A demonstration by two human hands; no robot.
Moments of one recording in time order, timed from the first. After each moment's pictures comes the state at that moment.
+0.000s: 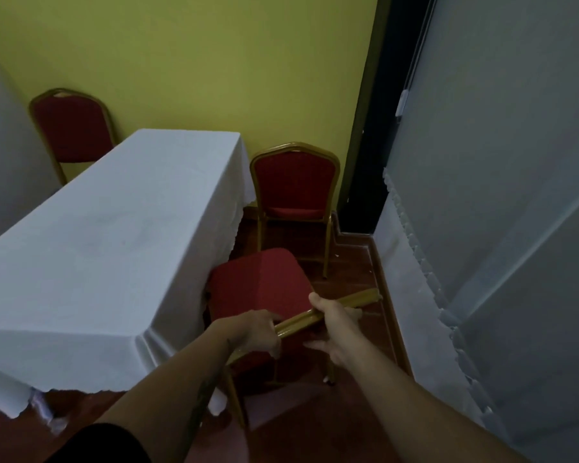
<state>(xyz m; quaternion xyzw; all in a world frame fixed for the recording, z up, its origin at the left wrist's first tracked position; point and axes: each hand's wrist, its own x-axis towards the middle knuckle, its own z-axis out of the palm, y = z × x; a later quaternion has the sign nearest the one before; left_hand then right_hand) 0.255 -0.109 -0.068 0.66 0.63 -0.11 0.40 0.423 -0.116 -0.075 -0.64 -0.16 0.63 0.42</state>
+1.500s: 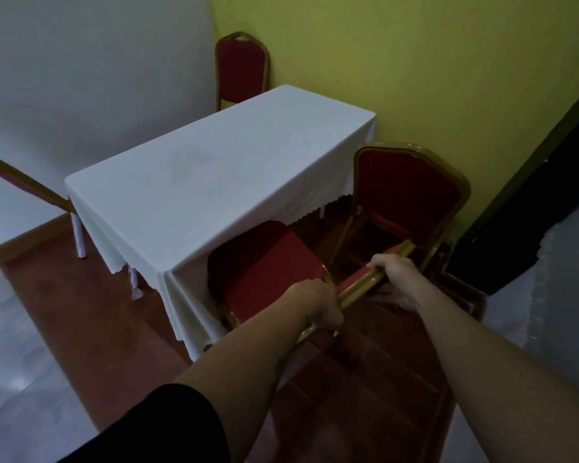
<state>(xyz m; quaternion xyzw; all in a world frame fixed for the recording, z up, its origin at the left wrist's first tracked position) 0.367 0.039 -0.050 0.53 0.77 -0.08 0.35 0.487 0.177 -0.084 -0.57 -0.51 0.64 0.13</state>
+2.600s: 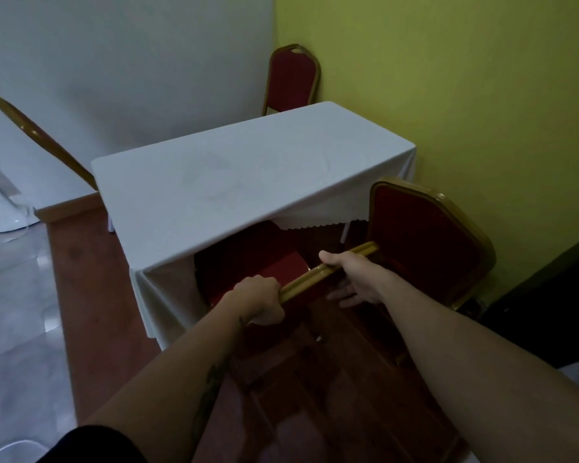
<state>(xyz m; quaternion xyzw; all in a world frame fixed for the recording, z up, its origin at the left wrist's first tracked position) 0.322 0.110 -0.066 0.35 0.89 0.02 0.29 0.416 0.298 -0.060 -0.42 -0.65 0.62 -0.10</state>
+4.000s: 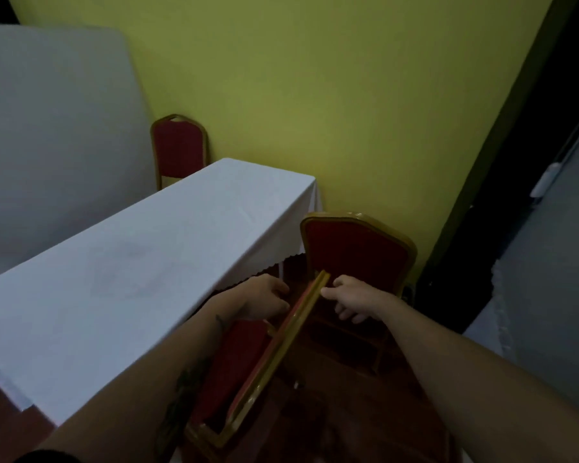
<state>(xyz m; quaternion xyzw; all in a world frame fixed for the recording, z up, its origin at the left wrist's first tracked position) 0.249 0.172 0.006 0.56 0.76 0.10 0.32 0.428 0.302 -0.031 -0.52 -0.71 0.47 -0.04</state>
